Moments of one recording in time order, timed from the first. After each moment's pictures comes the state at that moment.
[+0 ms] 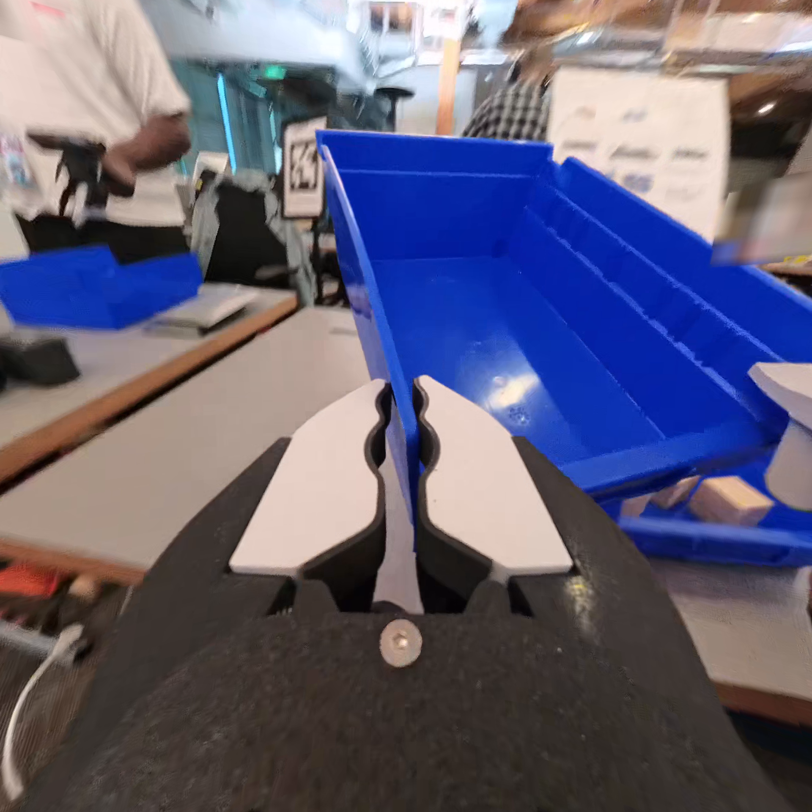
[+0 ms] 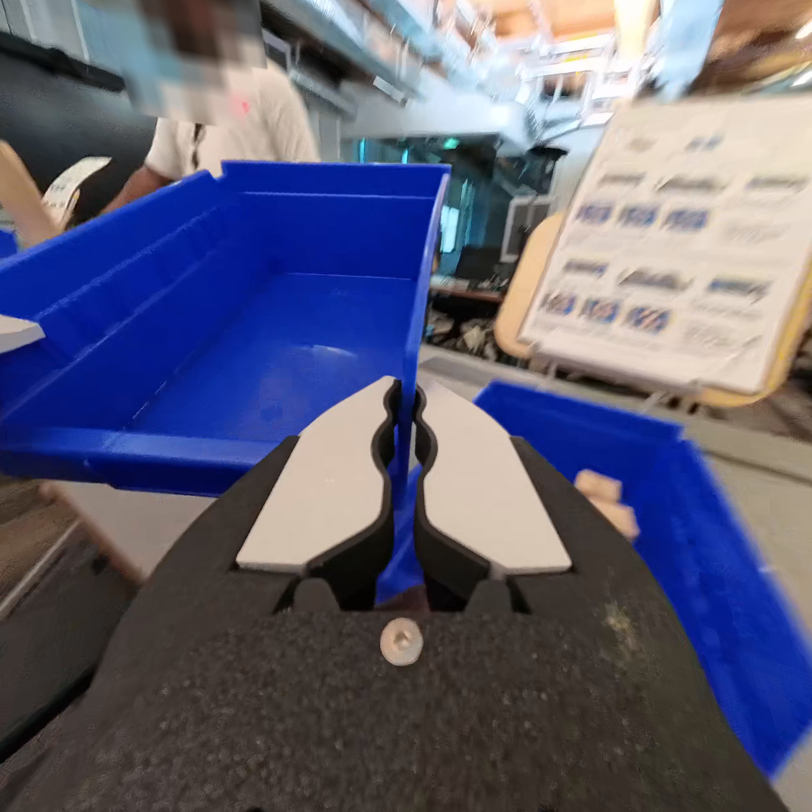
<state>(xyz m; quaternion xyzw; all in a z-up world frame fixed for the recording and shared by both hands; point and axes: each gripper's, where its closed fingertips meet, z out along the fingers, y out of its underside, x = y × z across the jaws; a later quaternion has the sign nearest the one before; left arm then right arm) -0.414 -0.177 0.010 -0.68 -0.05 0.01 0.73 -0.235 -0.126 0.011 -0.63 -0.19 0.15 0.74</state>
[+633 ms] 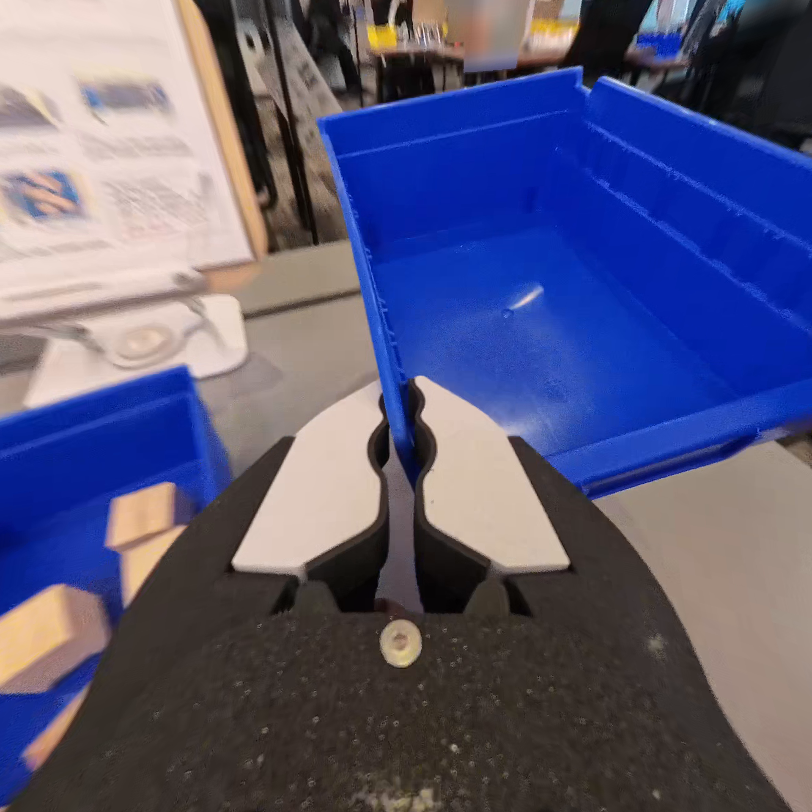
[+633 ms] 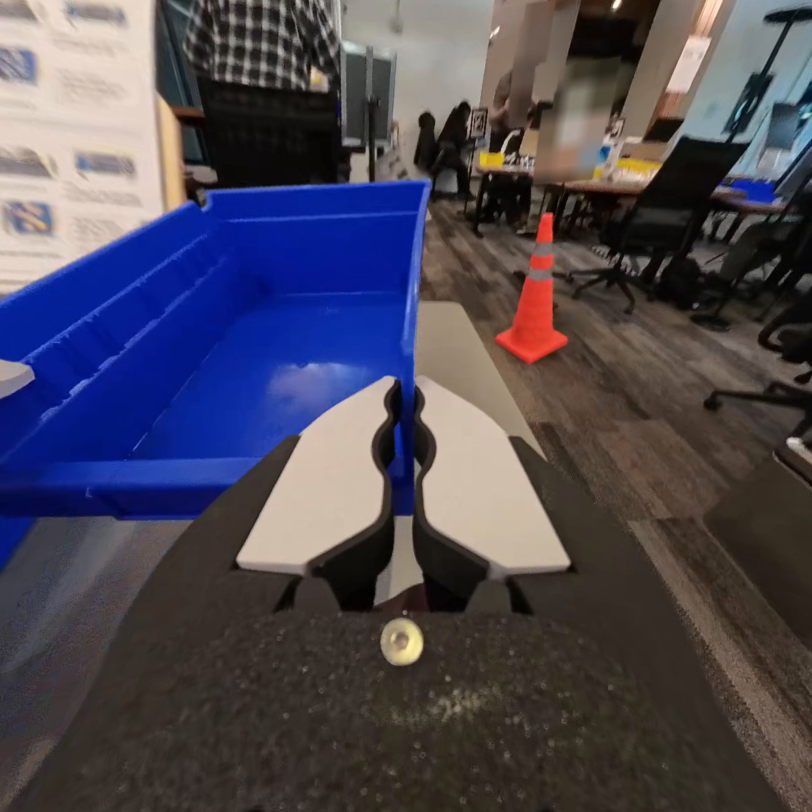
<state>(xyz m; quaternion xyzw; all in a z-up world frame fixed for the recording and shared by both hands) 0.062 0.023 -0.014 -0.78 0.19 -0.14 0.58 0.244 -0.037 0.012 -0.74 0.05 -0.08 0.66</state>
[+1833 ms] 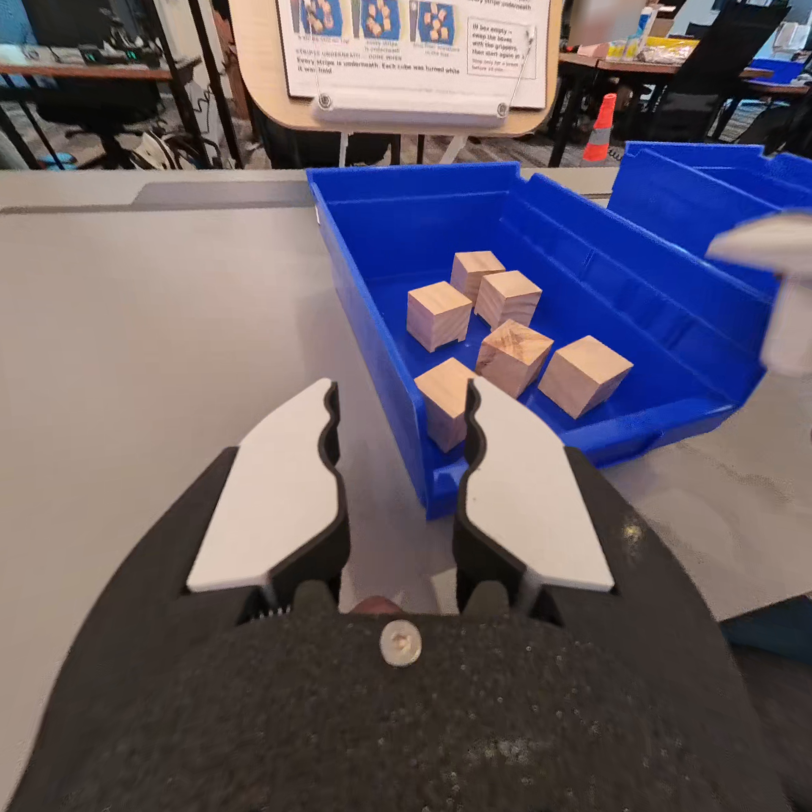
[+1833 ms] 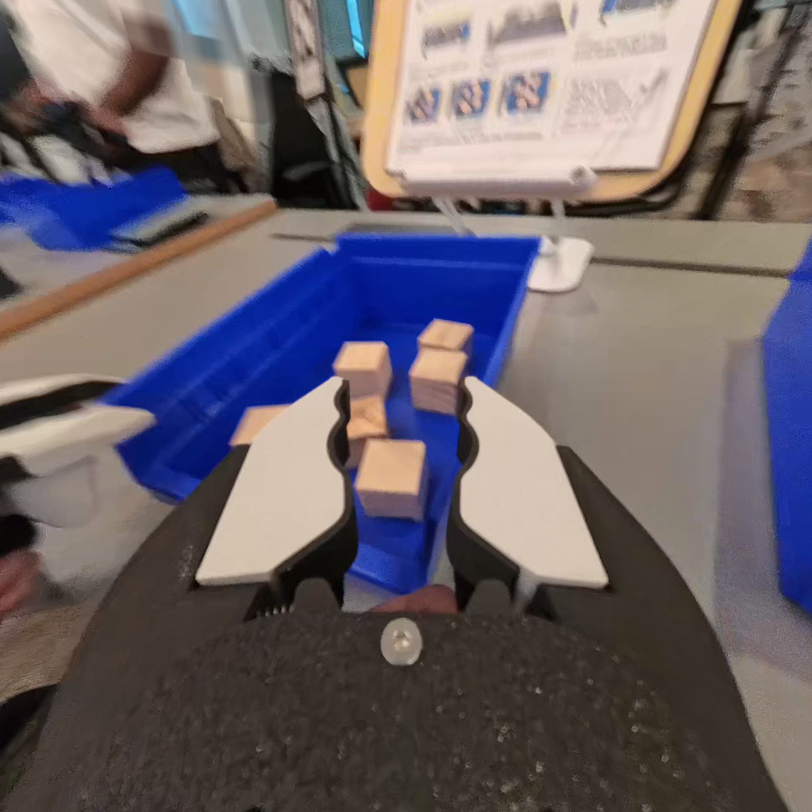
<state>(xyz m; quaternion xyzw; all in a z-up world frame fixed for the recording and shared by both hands) -0.248 -0.073 -0.099 -0.79 0.11 -0.11 0.59 -0.072 -0.046 -0.067 -0.76 -0.12 0.18 0.61</state>
